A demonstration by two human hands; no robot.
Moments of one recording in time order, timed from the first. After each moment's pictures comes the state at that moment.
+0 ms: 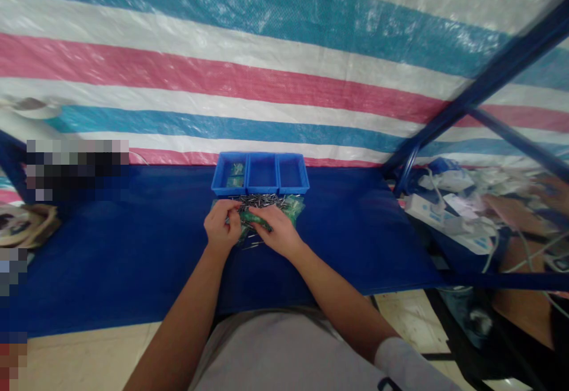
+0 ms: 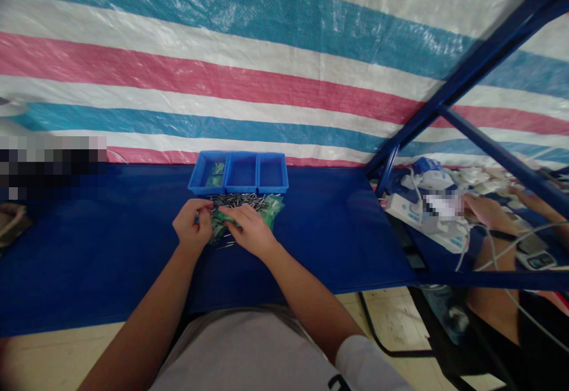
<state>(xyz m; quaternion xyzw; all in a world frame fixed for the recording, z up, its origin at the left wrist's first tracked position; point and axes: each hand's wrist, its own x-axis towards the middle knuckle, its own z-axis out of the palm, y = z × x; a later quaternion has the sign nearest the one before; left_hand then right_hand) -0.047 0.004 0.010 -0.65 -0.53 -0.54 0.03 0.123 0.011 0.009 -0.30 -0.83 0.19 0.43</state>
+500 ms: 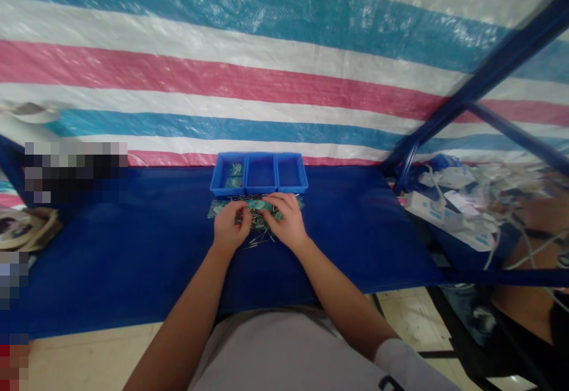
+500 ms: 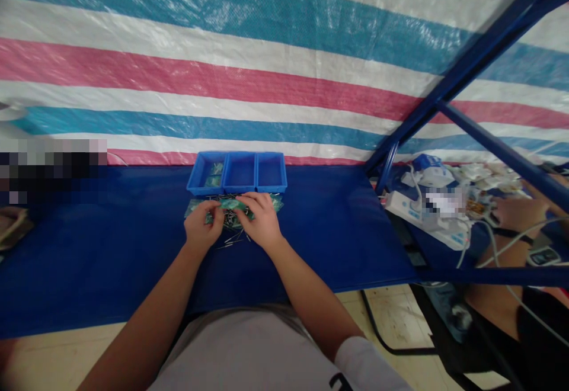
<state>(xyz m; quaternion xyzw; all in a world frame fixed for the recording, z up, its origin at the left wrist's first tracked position) -0.037 0.007 -0.002 -0.69 -0.53 -0.48 0.05 0.137 0.022 0.019 -0.40 -0.75 0.17 0.50</state>
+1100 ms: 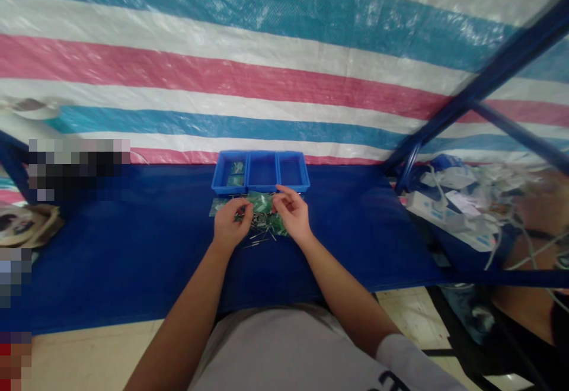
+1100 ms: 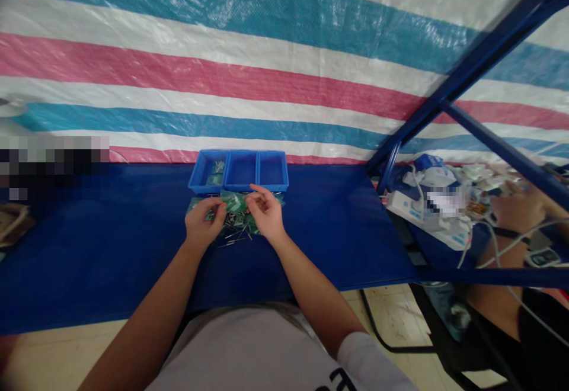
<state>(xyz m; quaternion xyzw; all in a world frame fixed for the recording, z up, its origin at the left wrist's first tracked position) -0.038 0.011 0.001 -0.69 -0.49 -0.53 0.04 0.131 0.034 0.006 -0.35 -0.53 0.49 0.60</state>
